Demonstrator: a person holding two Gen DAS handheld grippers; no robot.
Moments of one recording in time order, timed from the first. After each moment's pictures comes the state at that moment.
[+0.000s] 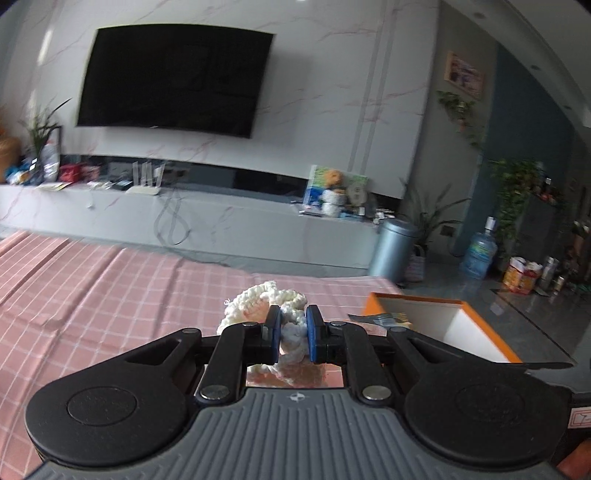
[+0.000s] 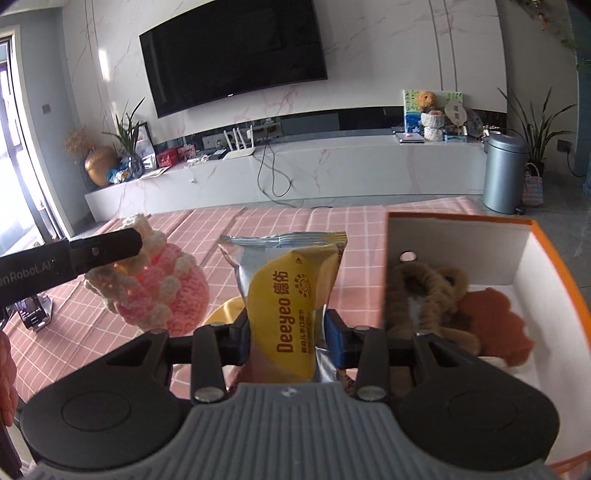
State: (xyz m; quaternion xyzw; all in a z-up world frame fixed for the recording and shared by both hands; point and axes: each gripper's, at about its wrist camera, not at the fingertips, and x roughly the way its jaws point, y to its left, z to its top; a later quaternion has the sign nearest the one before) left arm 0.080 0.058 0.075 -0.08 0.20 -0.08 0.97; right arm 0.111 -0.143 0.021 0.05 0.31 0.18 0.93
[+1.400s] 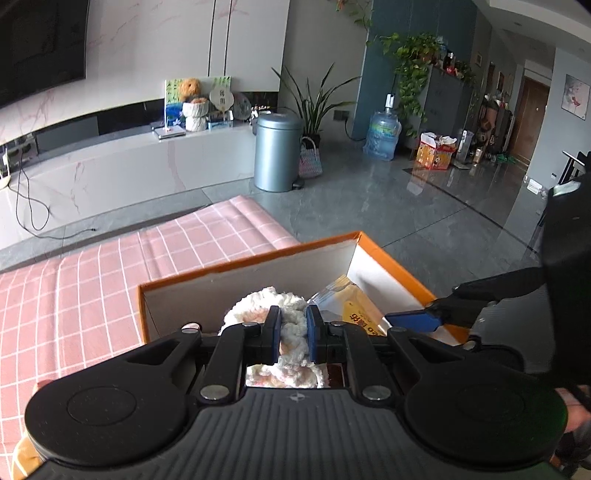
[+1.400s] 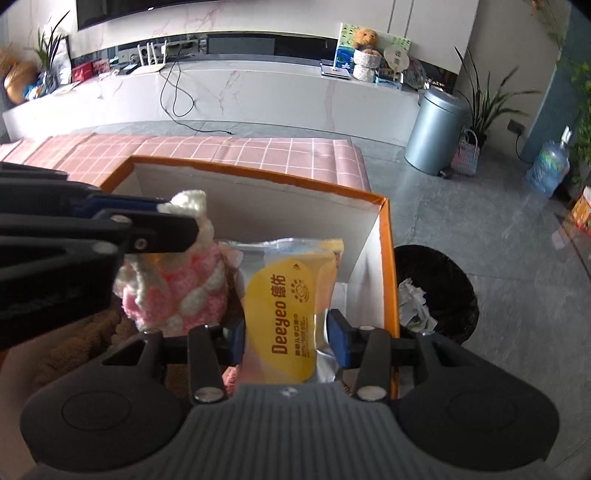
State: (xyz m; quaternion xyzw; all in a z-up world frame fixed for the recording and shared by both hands) left arm 0.248 -0.137 0.004 0.04 0.33 -0.25 0.91; right arm 0.269 -0.292 -0.029 -0.08 0.43 0.07 0.90
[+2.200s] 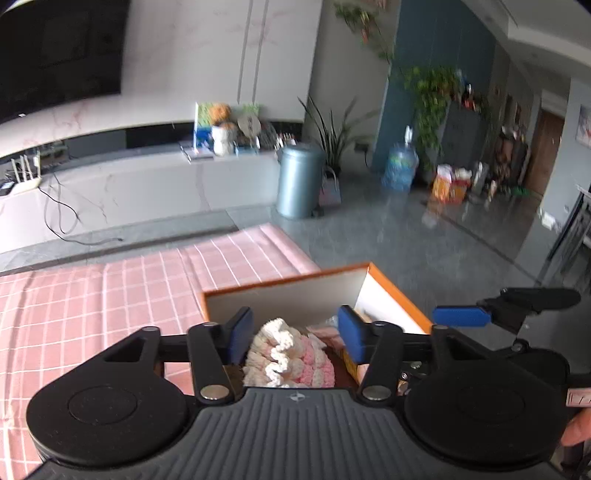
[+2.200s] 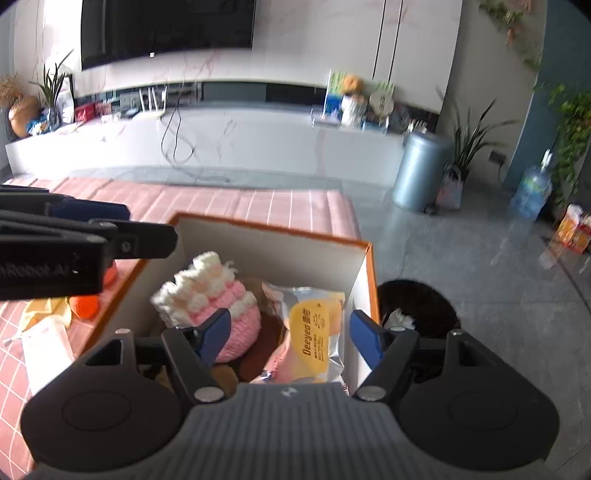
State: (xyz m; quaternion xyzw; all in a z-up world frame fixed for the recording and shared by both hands) left arm 0.197 -0.094 0.062 0.00 0.29 -0.21 0.93; right arm 0.199 -0.278 0.031 -0.07 0.35 0.06 0.93
